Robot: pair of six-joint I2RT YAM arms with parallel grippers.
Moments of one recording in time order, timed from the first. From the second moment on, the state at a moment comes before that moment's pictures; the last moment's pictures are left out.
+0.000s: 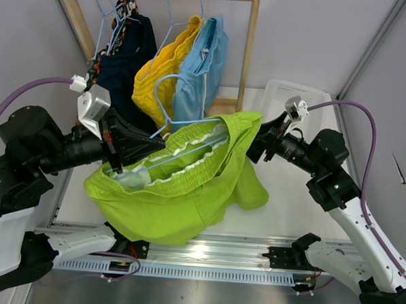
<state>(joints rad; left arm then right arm) -0.75 0.97 1.86 -0.90 0.42 -0.18 0.53 0.89 1.07 -0.09 -0.49 0.36</state>
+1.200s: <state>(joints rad) -0.76 0.84 1.71 -0.92 0.14 -0.20 0.01 0.80 0.86 0.14 -0.63 0.65</state>
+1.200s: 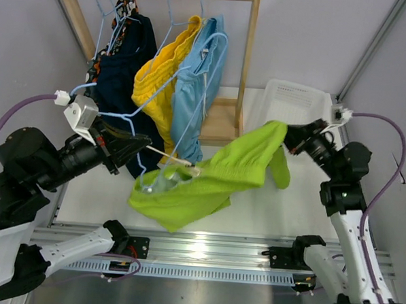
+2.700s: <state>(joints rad) -0.76 1.09 1.65 -0.58 -0.09 -0.21 0.62 1.33 2.35 -0.44 0.25 -0.02</state>
